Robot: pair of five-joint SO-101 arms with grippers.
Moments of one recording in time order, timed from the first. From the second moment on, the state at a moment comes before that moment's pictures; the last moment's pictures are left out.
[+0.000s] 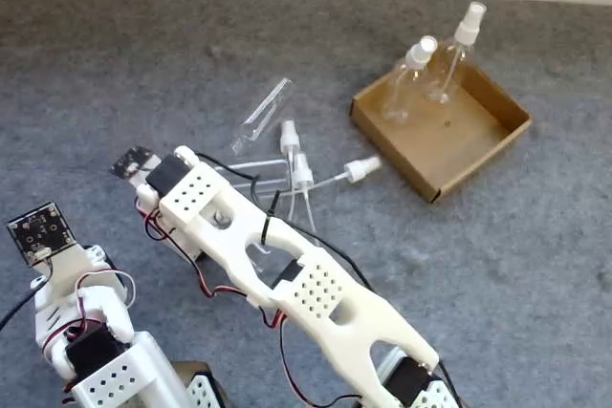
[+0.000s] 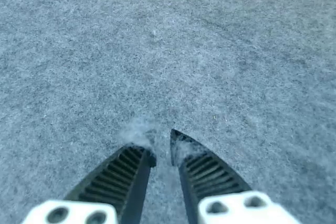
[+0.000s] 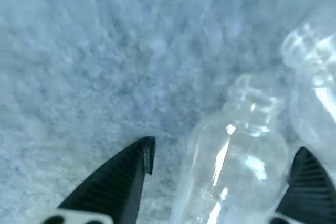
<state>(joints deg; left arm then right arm) -42.6 -104.2 96.0 56.0 0.3 -57.2 58.5 -60.0 97.4 5.1</state>
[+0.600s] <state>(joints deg) -42.6 -104.2 96.0 56.0 0.3 -57.2 58.5 -63.3 98.8 5.1</state>
